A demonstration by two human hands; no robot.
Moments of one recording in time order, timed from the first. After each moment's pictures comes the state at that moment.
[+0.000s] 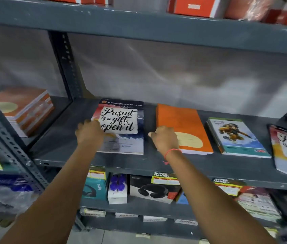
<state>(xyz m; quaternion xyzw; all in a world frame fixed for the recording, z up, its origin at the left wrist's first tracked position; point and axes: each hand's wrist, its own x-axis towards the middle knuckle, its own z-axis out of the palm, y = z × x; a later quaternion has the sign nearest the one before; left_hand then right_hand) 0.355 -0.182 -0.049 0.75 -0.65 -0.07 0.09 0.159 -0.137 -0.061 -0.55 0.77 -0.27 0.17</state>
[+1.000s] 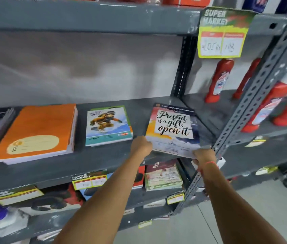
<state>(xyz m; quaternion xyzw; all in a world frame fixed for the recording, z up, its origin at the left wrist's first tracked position) -0.169 -0.002 -0.094 0.53 -0.73 -0.42 0.09 -0.321 0.111 -0.115 -0.01 0.82 -0.50 0.28</state>
